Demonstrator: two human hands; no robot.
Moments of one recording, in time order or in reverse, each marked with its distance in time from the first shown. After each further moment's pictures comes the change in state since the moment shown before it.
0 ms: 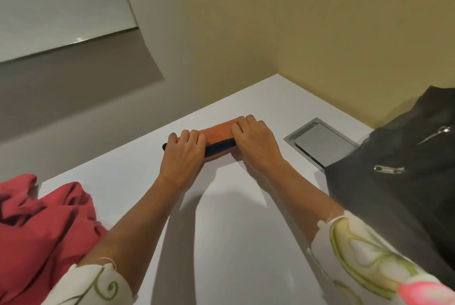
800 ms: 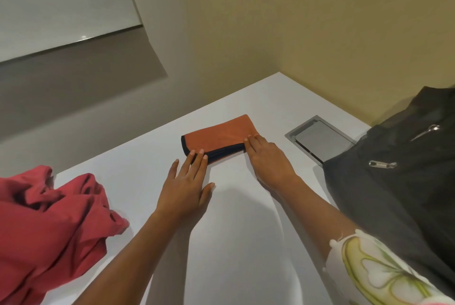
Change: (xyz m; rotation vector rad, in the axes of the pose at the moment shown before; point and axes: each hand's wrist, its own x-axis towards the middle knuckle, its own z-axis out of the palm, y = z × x) left_hand -0.078 0.018 -0.012 -0.365 -0.311 -0.096; right_hand -0.050 -0.001 0.007 0.046 -0.387 0.038
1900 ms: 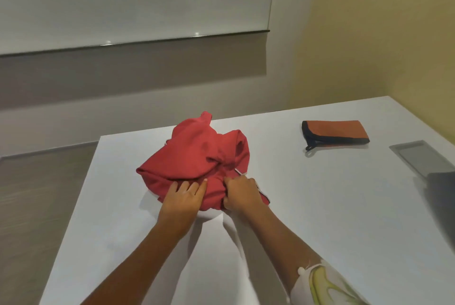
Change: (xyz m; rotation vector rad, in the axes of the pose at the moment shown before) left_hand -0.332 -0.167 -0.030 0.242 0.153 -0.236; right_hand -0.083 -0.384 -0.104 0.366 -0.194 -0.217
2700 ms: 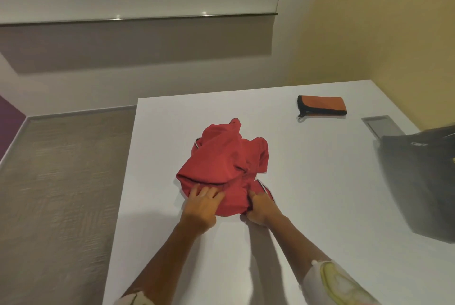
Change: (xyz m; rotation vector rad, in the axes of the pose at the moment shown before) left_hand -0.187 0.055 -0.074 -0.340 0.072 0.034; right_hand -0.213 -0.039 0.023 0.210 -0.341 0.180
